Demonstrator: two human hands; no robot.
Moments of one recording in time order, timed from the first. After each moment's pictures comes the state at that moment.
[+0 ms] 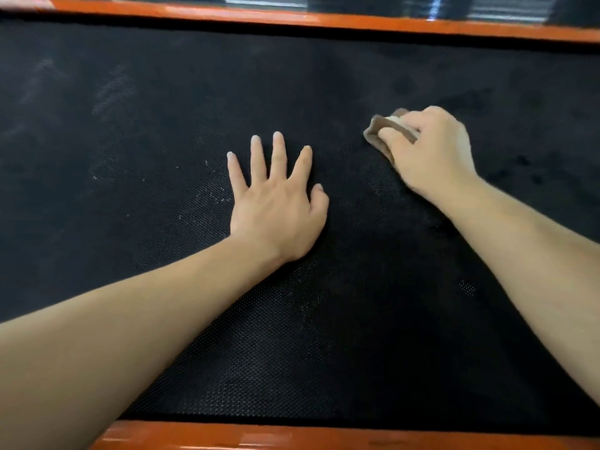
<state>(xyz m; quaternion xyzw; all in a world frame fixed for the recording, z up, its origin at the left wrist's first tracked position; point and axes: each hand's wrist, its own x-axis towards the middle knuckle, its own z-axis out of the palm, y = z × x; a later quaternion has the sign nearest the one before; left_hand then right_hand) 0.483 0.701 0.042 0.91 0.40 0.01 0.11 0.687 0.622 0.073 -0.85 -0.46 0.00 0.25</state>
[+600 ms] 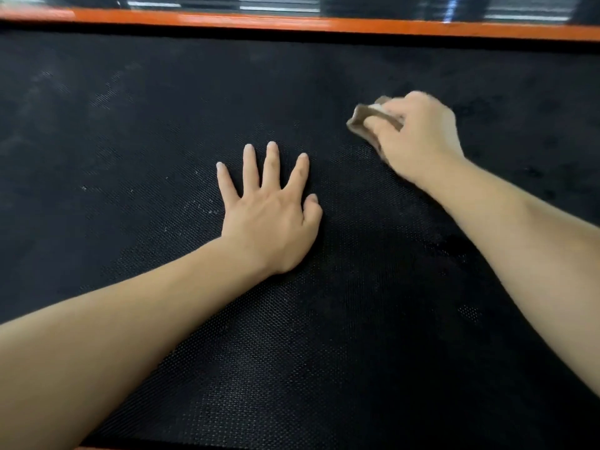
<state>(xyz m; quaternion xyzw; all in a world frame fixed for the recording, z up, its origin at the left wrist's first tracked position) 0.492 0.703 0.047 0.91 0.41 -0.03 0.10 0.713 0.658 0.066 -0.82 -0.51 0.00 0.28</state>
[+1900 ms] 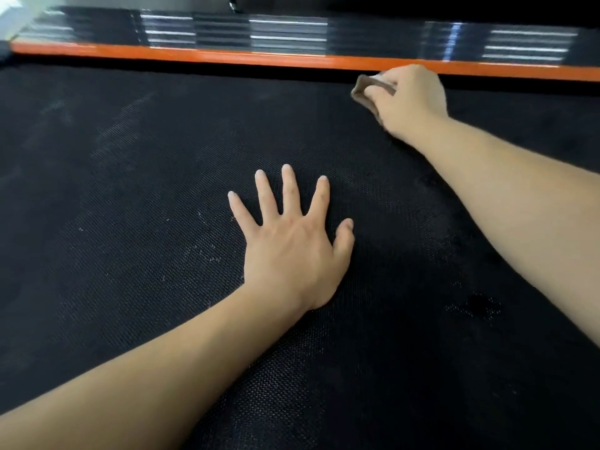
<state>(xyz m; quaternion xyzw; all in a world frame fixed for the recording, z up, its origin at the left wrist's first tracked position) 0.523 0.709 0.036 0.90 0.43 0.03 0.08 0.775 0.765 0.074 -0.84 -0.47 -0.01 0.27</state>
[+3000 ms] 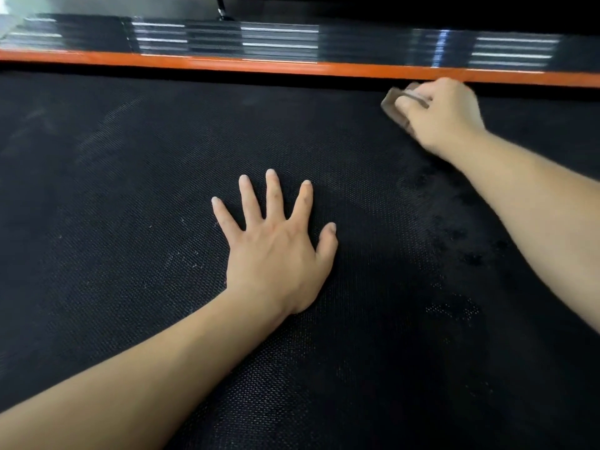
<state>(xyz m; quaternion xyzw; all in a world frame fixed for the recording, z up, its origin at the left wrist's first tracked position) 0.523 0.710 0.036 0.90 0.43 0.03 0.07 0.810 0.706 0.079 -0.86 -0.45 0.00 0.24</state>
